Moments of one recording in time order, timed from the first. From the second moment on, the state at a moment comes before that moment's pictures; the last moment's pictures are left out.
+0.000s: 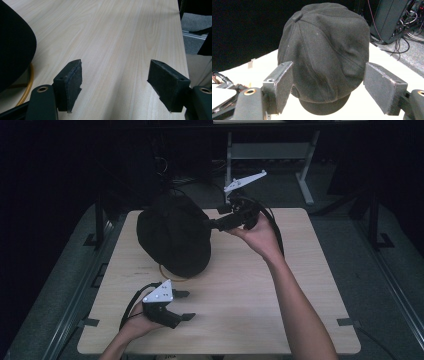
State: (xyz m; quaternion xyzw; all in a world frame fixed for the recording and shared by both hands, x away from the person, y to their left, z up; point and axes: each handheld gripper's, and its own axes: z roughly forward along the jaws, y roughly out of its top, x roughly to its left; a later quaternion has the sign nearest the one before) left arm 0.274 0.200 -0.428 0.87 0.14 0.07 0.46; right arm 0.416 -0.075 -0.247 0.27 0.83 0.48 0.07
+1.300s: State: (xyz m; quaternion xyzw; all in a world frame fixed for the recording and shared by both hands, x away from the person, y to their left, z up) left arm 0.277 0.202 -0.430 0.87 0.15 0.07 0.46; right arm 0.378 -0.126 -0.274 0.29 0.83 0.47 0.07
